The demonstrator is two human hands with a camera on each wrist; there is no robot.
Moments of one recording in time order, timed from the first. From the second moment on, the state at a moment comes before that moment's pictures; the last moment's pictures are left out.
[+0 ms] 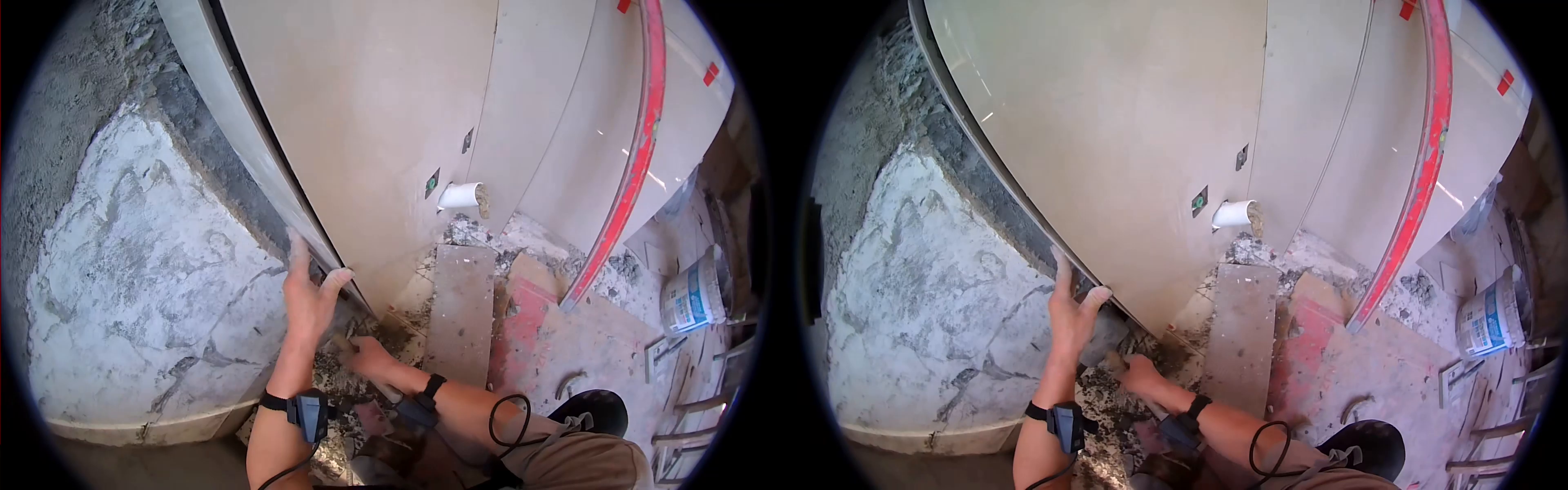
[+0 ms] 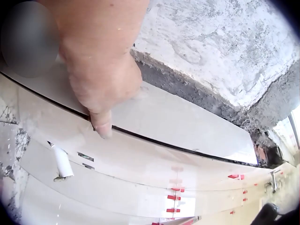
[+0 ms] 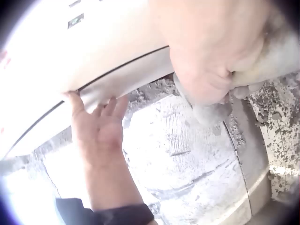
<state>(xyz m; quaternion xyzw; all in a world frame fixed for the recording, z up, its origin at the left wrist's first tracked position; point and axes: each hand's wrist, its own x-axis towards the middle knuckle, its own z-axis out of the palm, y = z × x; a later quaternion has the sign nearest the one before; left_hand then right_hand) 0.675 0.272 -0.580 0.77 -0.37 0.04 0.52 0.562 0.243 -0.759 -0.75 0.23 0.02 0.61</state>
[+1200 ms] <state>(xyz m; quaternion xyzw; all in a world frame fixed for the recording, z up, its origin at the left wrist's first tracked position) 0.641 0.267 -0.514 0.84 -0.35 0.01 0.41 0.454 0.206 -0.402 -0.79 -0.14 -0.08 0.59</state>
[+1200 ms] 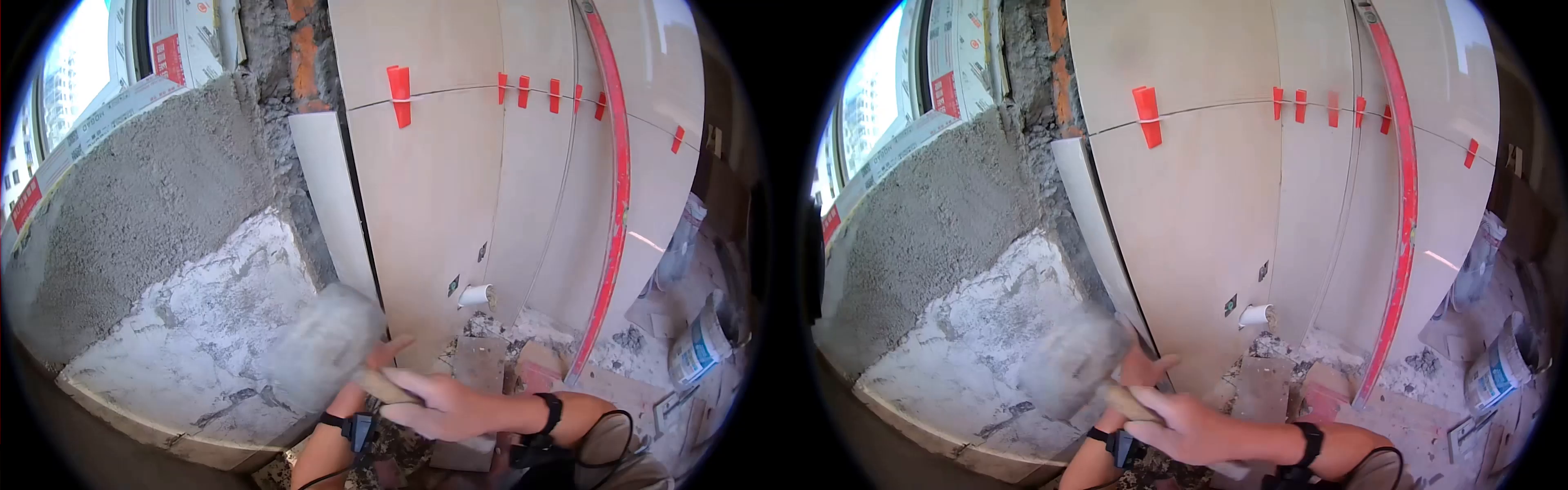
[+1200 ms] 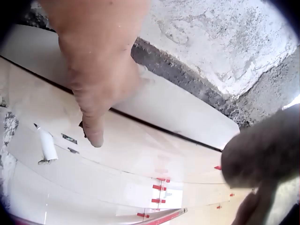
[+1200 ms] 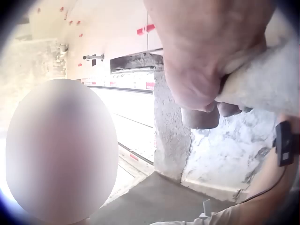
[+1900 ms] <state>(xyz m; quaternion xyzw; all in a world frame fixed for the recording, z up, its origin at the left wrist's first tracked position) 0.636 0.239 -0.527 0.88 -0.25 0.14 0.37 0.567 0.234 -0.438 -0.73 -0.10 -0.19 0.65</state>
